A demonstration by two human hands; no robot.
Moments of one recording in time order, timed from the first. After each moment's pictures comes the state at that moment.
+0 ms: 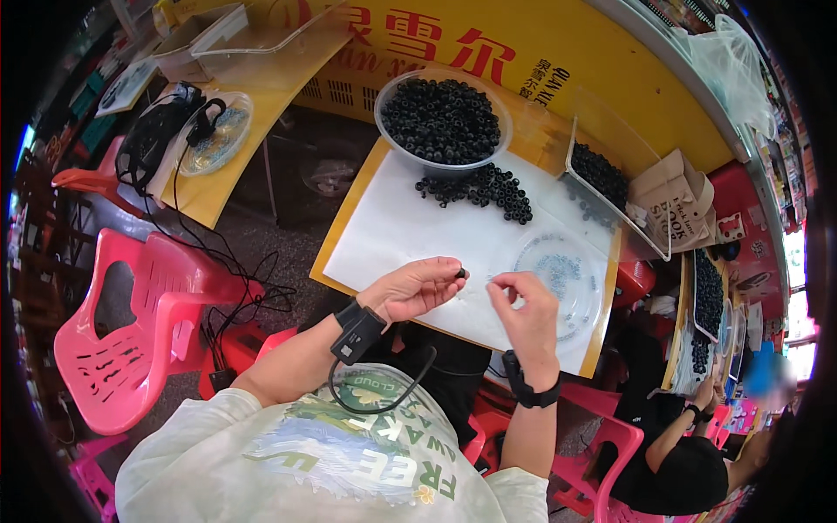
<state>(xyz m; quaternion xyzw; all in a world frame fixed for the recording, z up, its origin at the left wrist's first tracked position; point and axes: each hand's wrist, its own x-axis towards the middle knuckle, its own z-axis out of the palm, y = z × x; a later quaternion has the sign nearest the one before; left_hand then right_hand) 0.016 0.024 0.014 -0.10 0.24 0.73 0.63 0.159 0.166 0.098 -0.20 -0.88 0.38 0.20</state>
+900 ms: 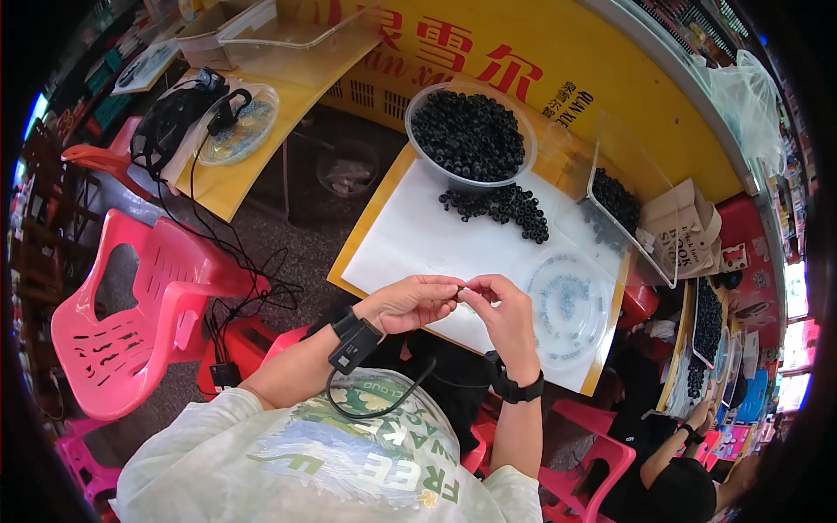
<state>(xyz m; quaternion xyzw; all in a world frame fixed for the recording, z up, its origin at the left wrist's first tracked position) 0.008 -0.014 0.006 -0.05 0.26 0.72 0.64 0.119 0.139 0.082 -0.16 -0.84 0.50 0.12</state>
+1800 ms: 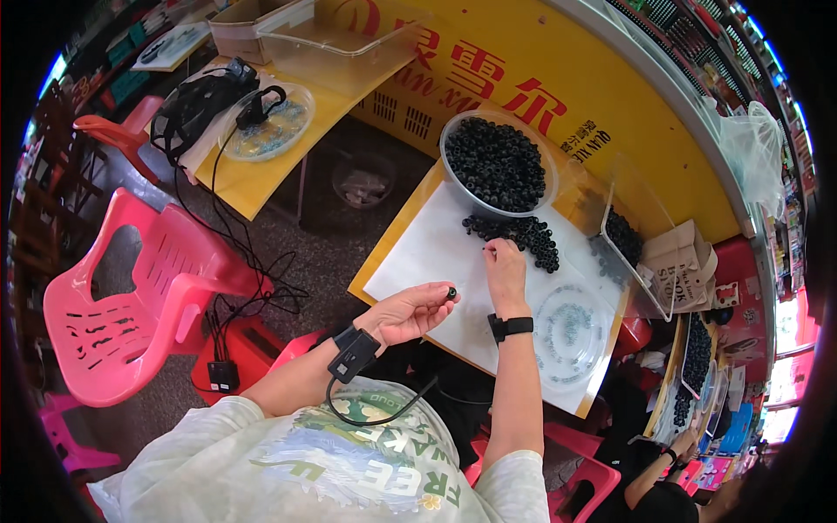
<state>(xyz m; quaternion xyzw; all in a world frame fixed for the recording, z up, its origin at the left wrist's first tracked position) -0.001 -0.046 0.008 -0.15 0.16 0.79 0.57 0.015 0.180 -0.002 -0.14 -0.94 0.25 0.19</state>
